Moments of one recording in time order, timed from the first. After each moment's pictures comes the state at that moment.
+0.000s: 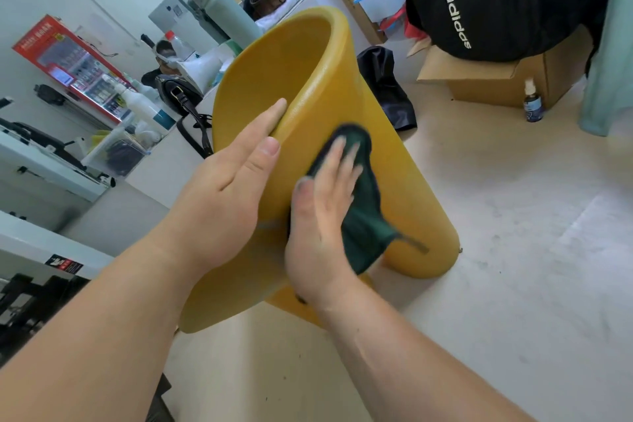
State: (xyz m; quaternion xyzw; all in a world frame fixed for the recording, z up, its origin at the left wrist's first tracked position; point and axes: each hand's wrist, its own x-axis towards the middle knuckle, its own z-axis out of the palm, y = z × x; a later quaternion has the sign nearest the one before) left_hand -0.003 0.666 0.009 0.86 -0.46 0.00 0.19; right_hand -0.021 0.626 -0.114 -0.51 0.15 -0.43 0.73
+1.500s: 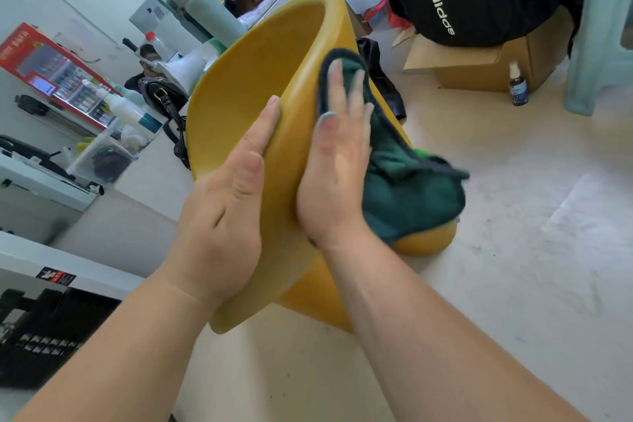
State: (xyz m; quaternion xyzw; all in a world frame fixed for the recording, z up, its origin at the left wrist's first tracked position) left_hand -0.006 0.679 -0.021 0.81 -0.53 0.04 0.23; right_hand -0.017 0.577 -0.101 -0.48 0.20 -0.53 0.66
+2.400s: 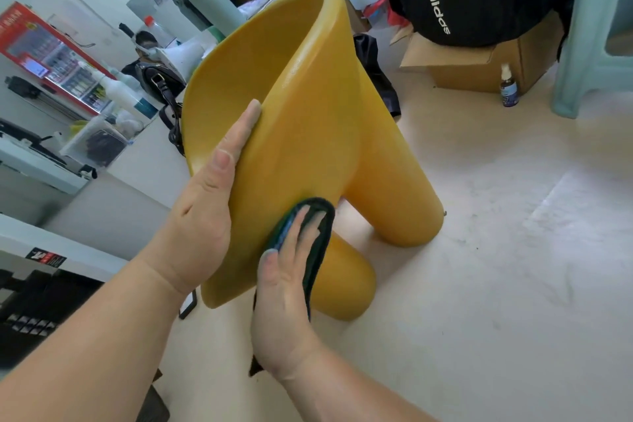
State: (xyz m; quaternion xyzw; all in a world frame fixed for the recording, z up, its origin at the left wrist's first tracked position) left_hand -0.002 0.701 -0.028 0.83 -0.49 -0.05 0.28; right_hand -0.059 0.709 -0.152 -0.48 0.14 -0.32 0.80
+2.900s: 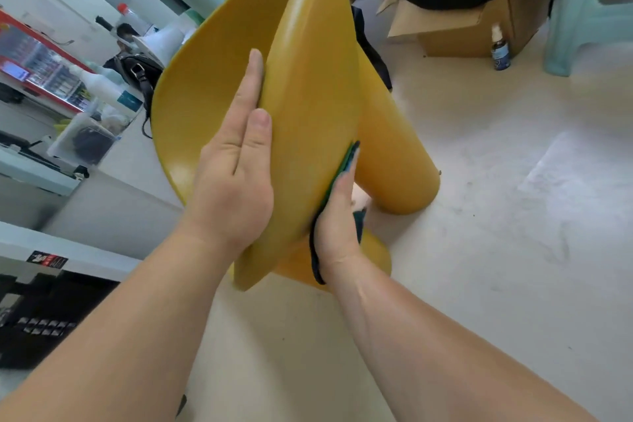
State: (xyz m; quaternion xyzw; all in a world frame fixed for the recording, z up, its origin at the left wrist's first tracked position) left_hand -0.029 0.665 -0.046 0.81 -0.48 -0.01 0.33; right_hand -0.016 0.639 -0.202 -0.30 0.25 -0.34 0.86
